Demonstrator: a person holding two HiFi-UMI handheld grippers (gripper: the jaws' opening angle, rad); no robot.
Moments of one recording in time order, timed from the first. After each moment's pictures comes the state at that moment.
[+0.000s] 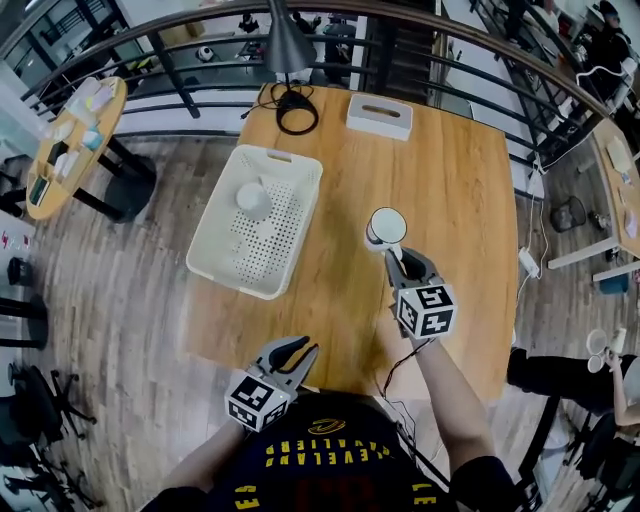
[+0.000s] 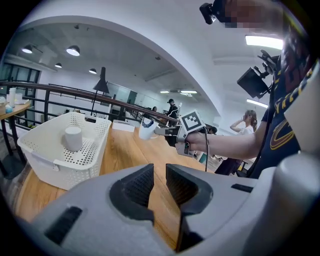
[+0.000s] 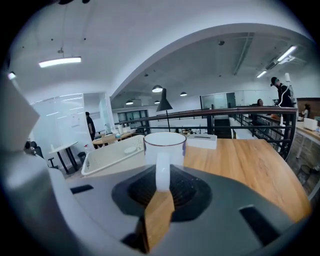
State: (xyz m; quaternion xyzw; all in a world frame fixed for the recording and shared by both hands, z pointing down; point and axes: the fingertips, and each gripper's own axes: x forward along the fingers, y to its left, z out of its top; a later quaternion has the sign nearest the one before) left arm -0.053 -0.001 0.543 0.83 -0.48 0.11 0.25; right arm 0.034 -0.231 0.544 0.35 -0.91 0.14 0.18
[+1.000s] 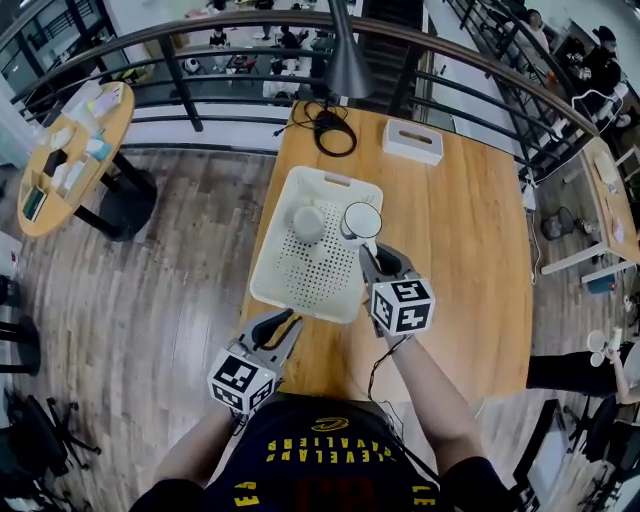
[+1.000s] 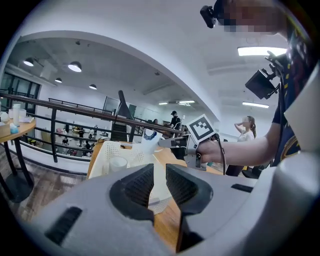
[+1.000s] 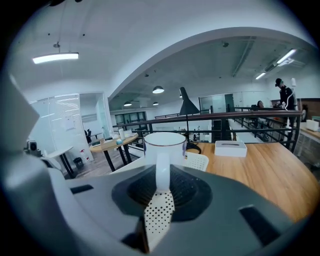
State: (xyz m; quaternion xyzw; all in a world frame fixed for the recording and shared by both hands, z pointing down) left arm -0.279 -0.028 0.494 0.84 -0.50 0.07 0.18; right arm -0.192 -0.202 0.500 0.37 -0.90 0.15 0.17
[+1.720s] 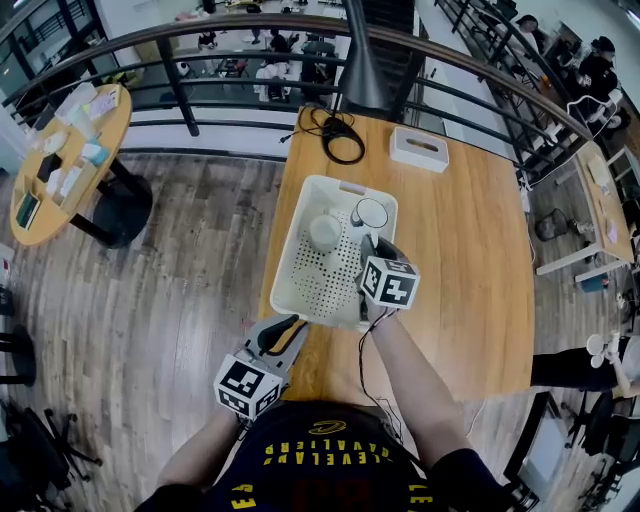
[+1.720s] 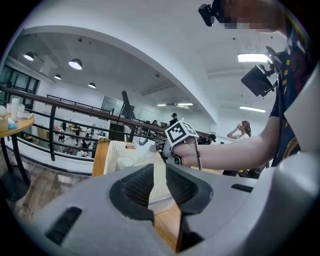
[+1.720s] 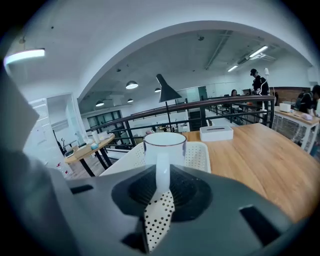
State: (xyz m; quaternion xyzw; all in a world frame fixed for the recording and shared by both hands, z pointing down) left arm -0.320 -0.028 0.498 0.85 -0.49 0.05 0.18; right arm -0.227 -0.251 0.549 0.49 -0.83 0.22 0.17
